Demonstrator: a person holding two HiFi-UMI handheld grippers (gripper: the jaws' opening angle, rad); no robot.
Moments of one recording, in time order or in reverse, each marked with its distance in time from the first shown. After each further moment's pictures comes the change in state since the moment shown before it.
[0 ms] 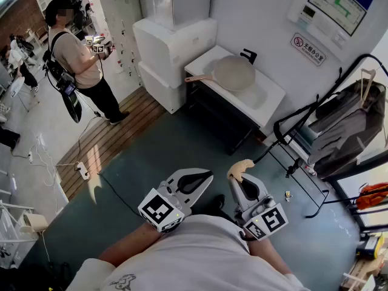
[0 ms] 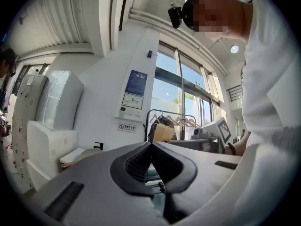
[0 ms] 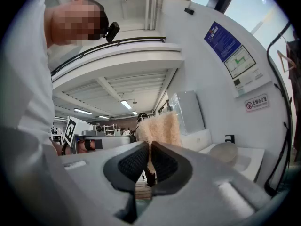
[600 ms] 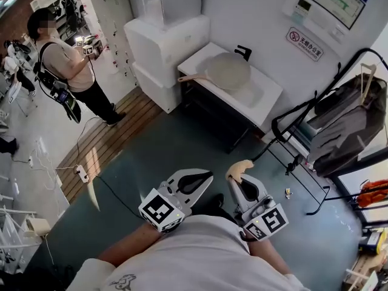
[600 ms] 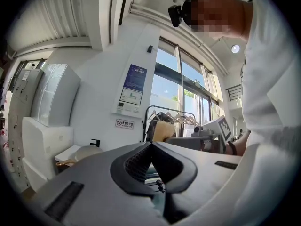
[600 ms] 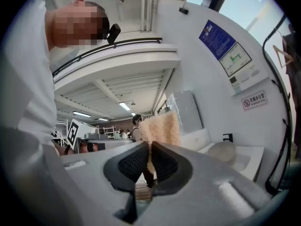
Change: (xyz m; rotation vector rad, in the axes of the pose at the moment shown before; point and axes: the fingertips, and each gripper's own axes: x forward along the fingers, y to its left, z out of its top) left arm 0.048 0.009 -0.014 -0.008 0.045 -0.030; right arm -0.002 -0.043 0.003 0.029 -0.012 0.000
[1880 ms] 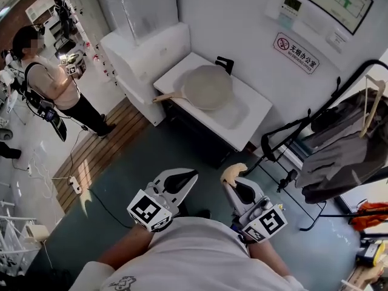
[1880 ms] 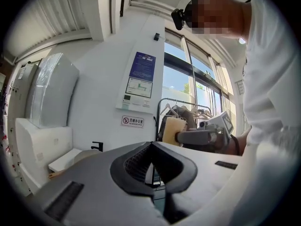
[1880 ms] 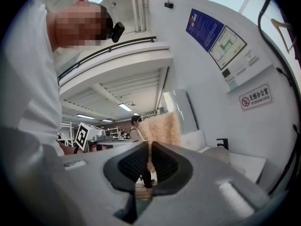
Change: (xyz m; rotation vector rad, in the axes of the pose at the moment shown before) left arm 0.206 0.104 -0.001 0.018 0.038 0.087; right arm 0.020 -0.229 0.027 0.021 0.010 0.080
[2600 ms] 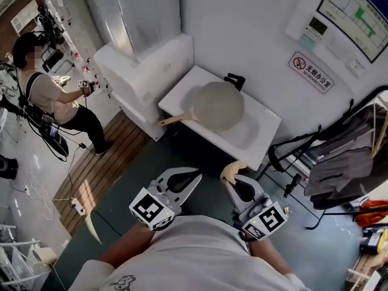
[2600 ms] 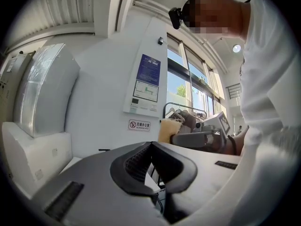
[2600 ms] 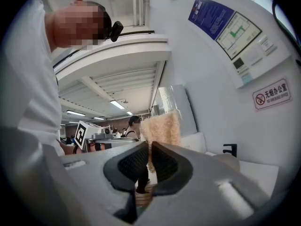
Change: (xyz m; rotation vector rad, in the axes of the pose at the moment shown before) left arm -0.010 0.181 0.036 0.002 -0.015 -0.129; right arm 0.191 -0.028 0.011 -0.020 0.011 -0.085
